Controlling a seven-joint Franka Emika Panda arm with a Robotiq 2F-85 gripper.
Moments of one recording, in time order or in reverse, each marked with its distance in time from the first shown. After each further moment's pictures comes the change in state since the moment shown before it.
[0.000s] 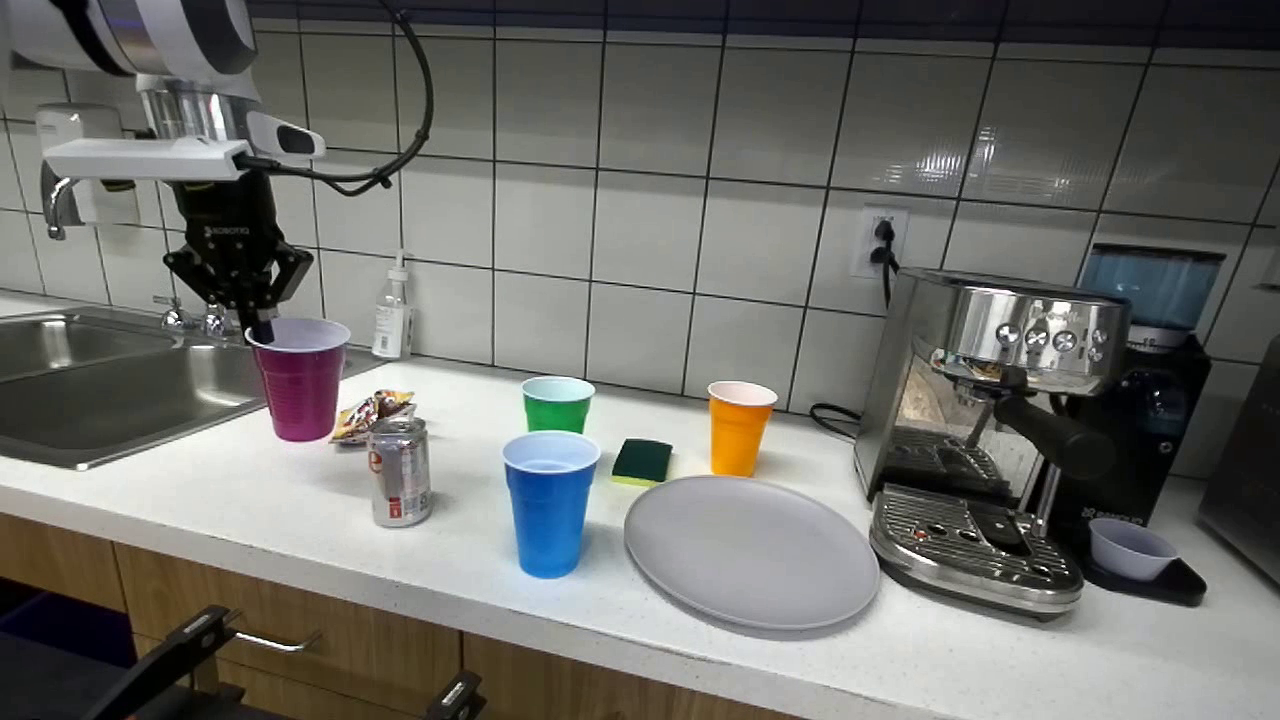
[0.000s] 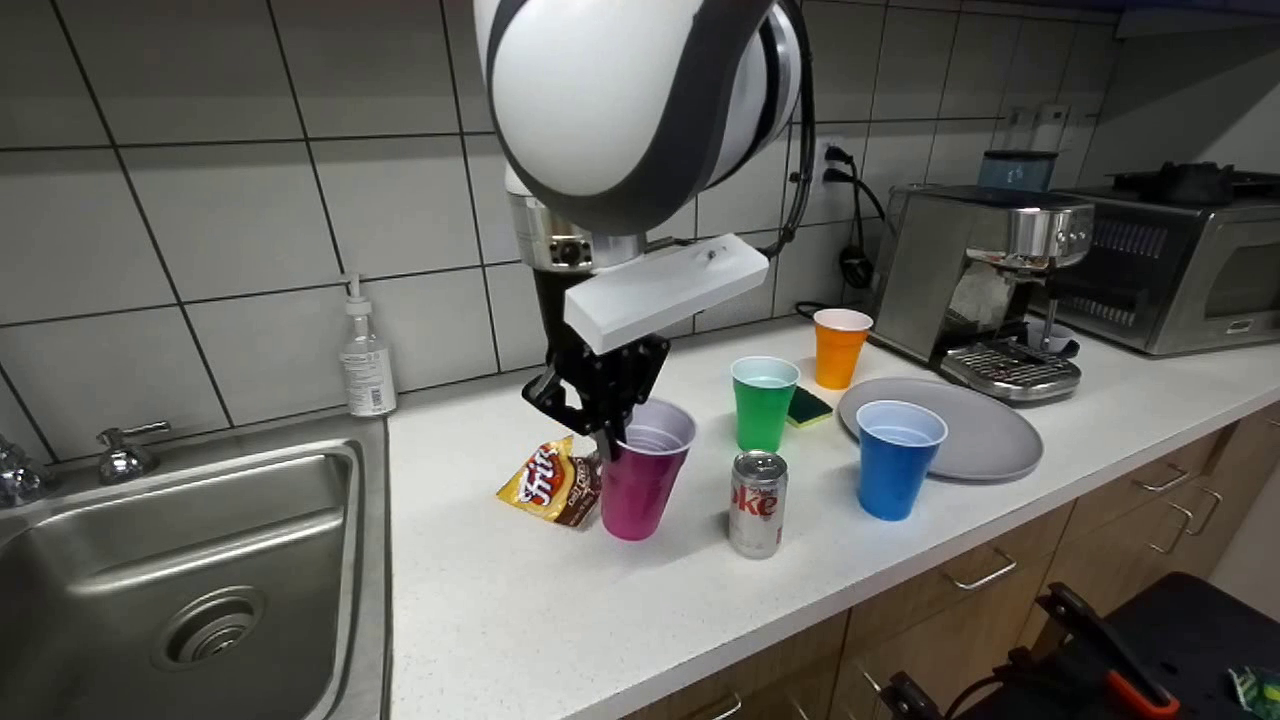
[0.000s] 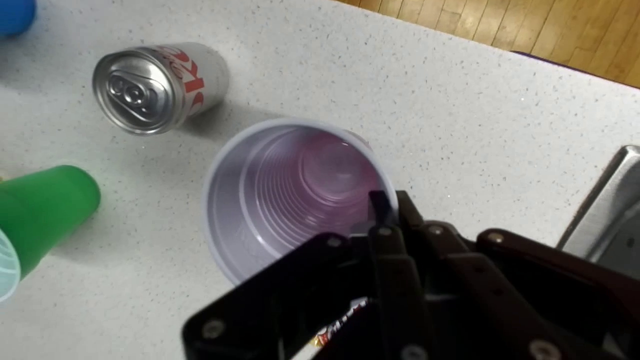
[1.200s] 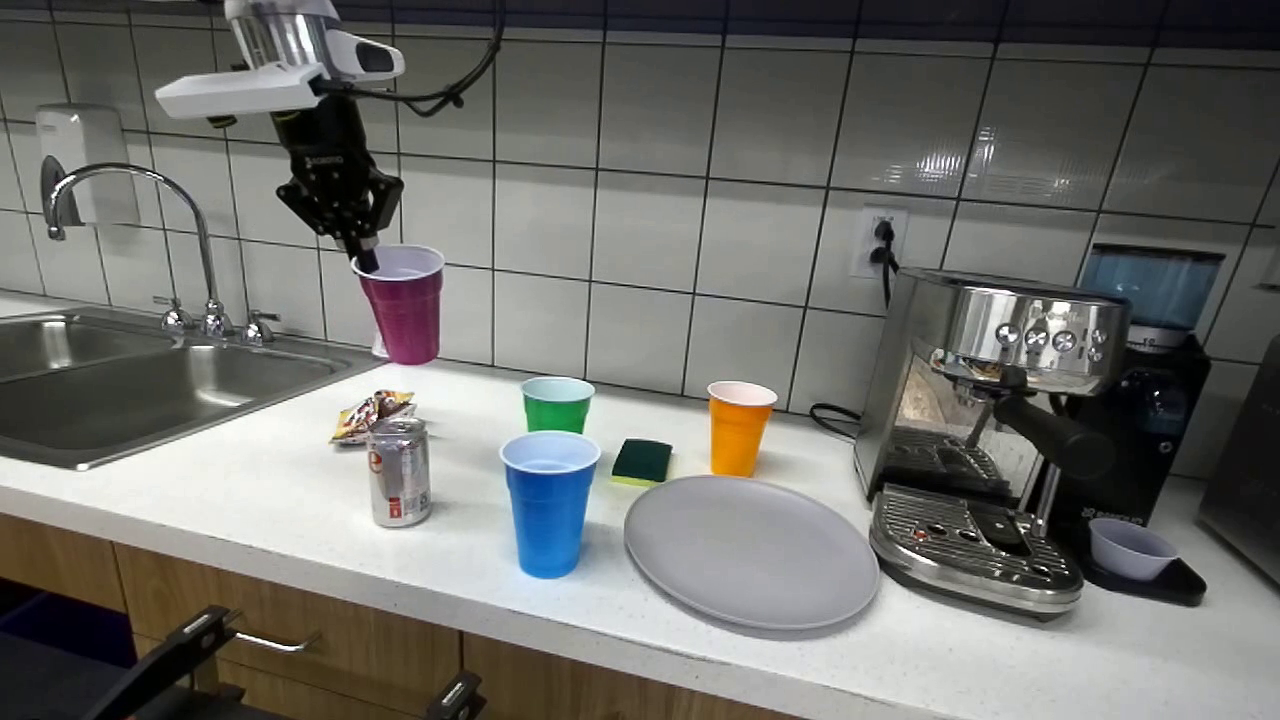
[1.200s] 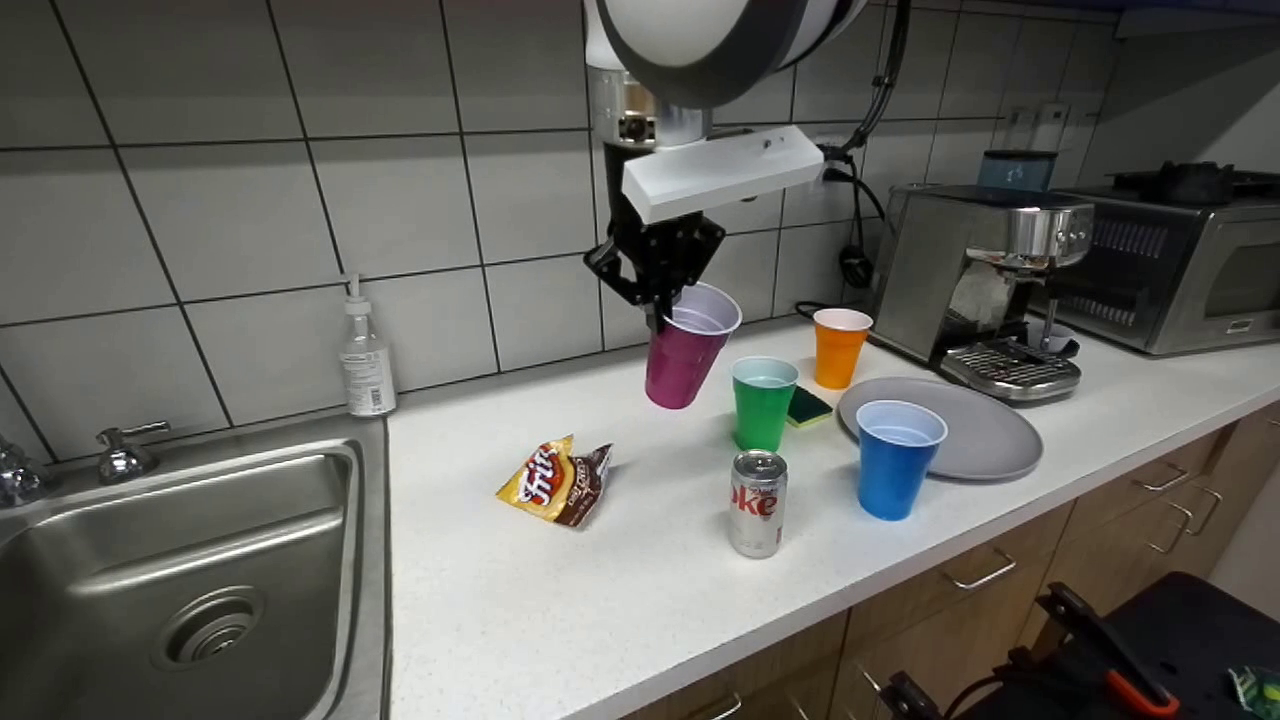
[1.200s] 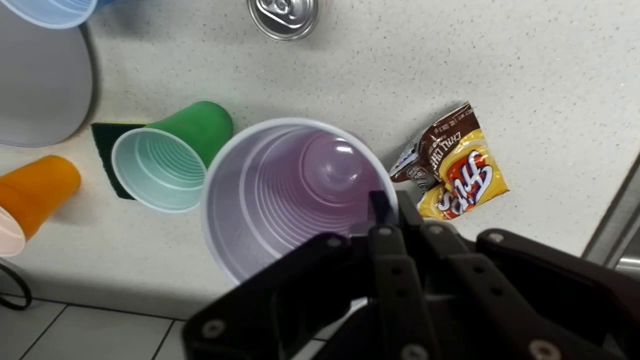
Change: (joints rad) arm -0.149 -0.143 -0.021 0.015 -0.099 -0.006 0.096
